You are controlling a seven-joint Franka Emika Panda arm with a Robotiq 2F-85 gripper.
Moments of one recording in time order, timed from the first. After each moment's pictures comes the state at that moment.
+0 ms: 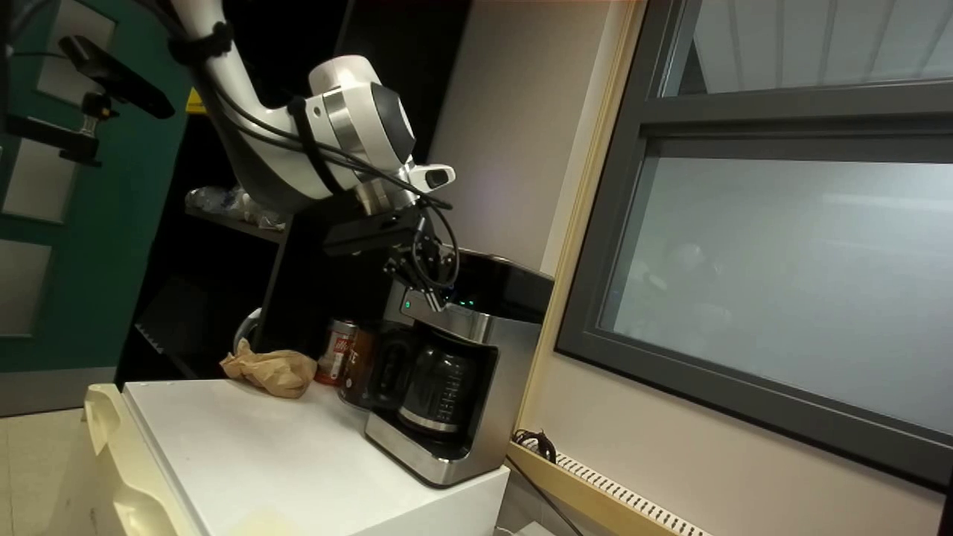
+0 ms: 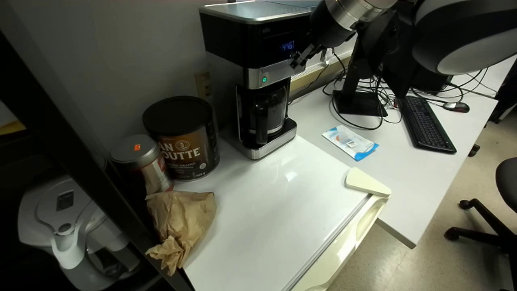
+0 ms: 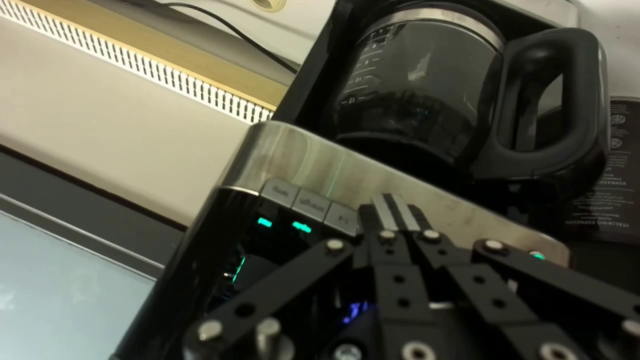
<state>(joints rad) 0.05 0.77 0.01 -1.44 -0.88 2.85 0.53</state>
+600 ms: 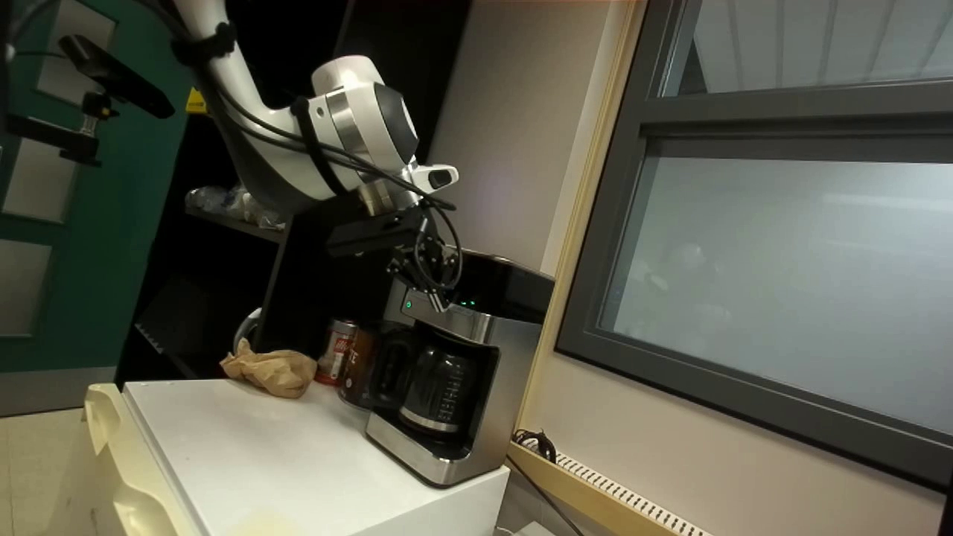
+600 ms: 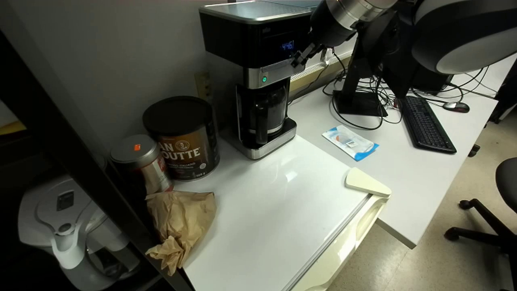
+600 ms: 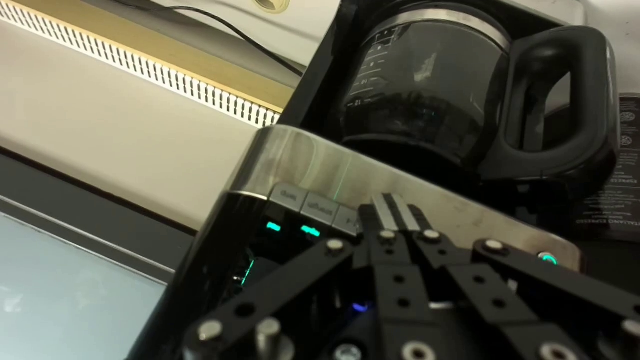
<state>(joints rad) 0.04 0.77 0.01 -1.44 -0.88 2.85 0.54</state>
